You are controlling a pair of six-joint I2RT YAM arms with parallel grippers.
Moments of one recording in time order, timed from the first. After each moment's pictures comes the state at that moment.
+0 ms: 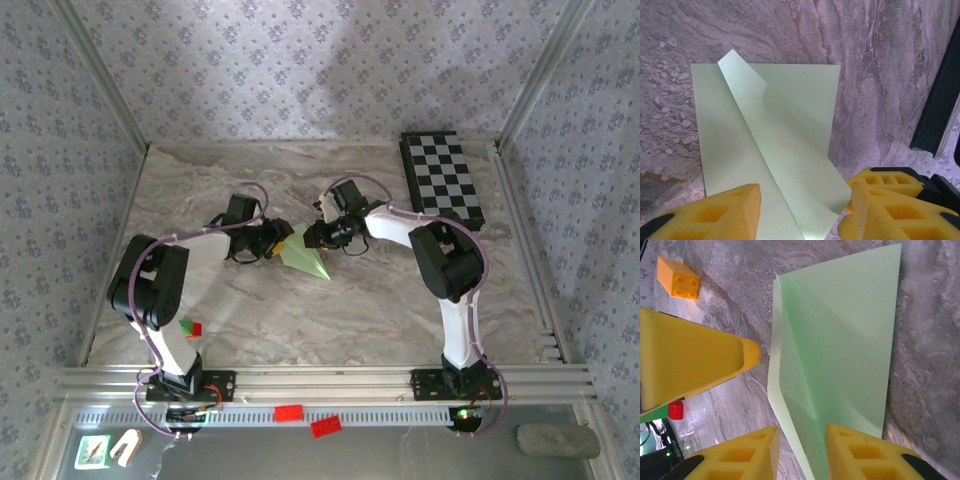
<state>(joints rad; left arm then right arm) -0.36 1.74 0.90 -0.03 0.46 -1.05 0.56 2.07 1.37 -0.29 -0.64 0.40</state>
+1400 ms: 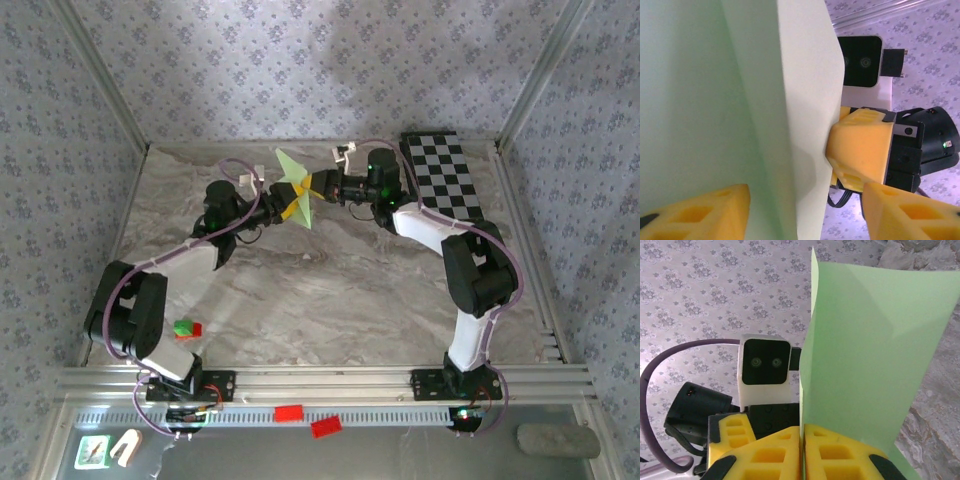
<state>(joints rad) -0.37 1.54 0.82 0.64 0.72 -1.22 0.45 1.85 1.24 0.53 -0.90 1.08</state>
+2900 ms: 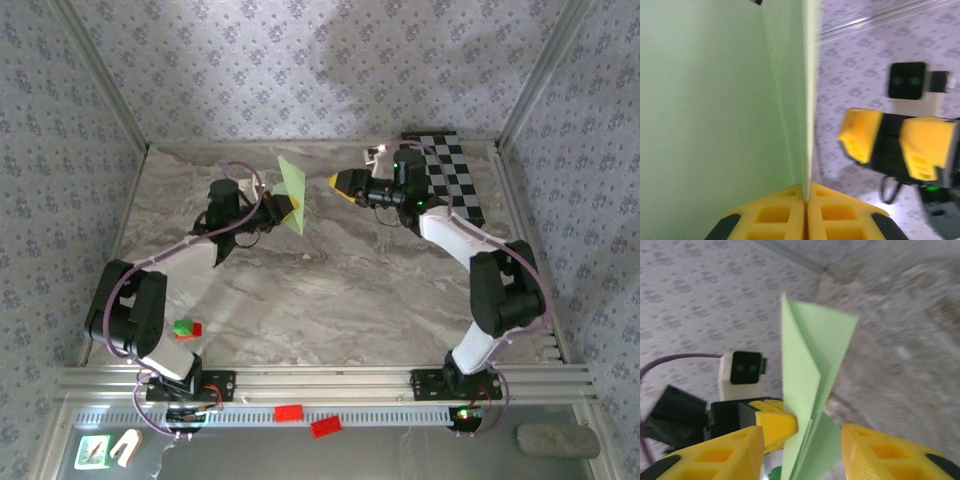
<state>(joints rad) -0.36 1.53 0.87 0.30 0.65 -0.99 0.34 1.64 1.14 0.15 -0.74 0.81</state>
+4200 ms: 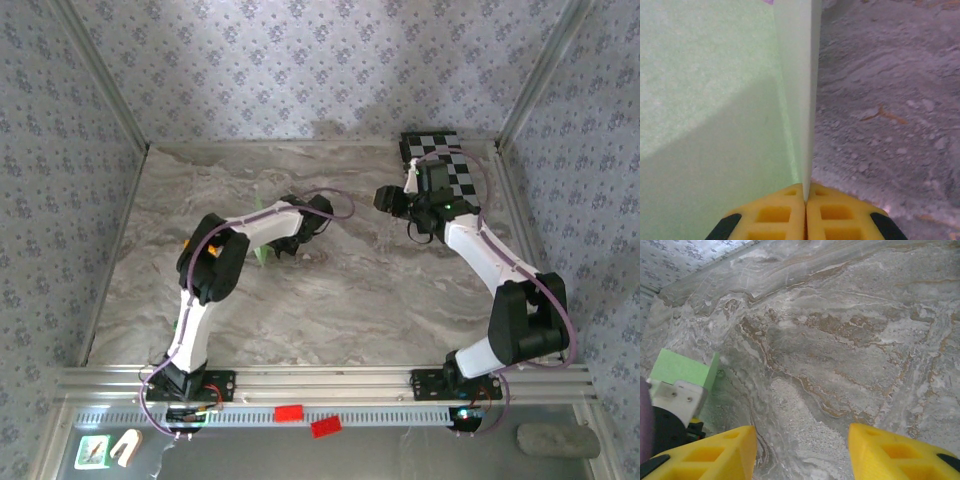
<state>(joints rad) -0.71 2.16 1.59 -1.04 -0.71 -0.38 0.24 1.47 1.09 -0.31 -0.27 0.46</state>
